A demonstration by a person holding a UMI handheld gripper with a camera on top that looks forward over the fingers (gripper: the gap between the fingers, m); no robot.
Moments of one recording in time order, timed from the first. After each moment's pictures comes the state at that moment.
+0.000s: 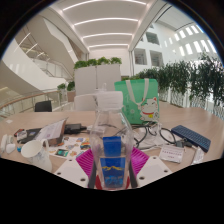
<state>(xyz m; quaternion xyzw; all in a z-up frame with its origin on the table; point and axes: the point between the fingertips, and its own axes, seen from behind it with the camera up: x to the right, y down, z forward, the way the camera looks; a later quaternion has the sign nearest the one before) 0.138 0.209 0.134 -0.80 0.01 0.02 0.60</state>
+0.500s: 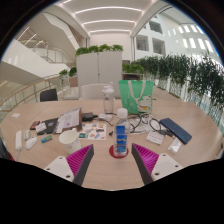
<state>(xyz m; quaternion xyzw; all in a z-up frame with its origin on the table) 0.108 0.041 0.213 -0.86 0.01 0.01 0.52</state>
